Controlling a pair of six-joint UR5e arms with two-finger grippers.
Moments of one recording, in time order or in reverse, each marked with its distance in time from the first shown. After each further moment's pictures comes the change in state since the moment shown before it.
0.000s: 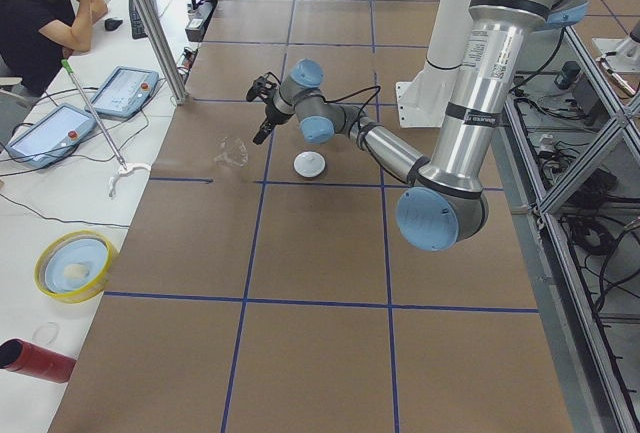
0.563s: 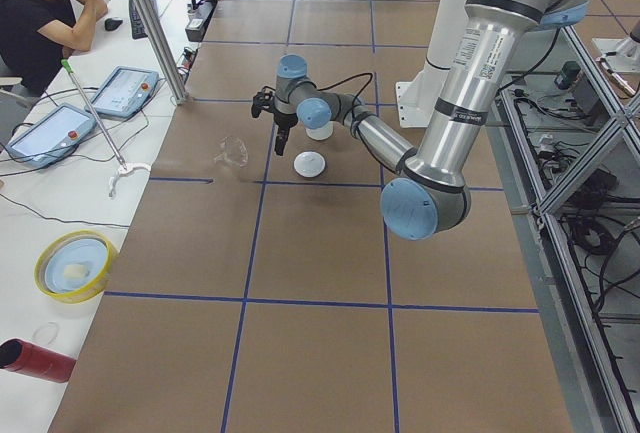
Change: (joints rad) left arm 0.027 -0.102 0.066 0.295 -0.182 -0.114; right arm 0.000 0.000 -0.001 0.000 0.000 0.000
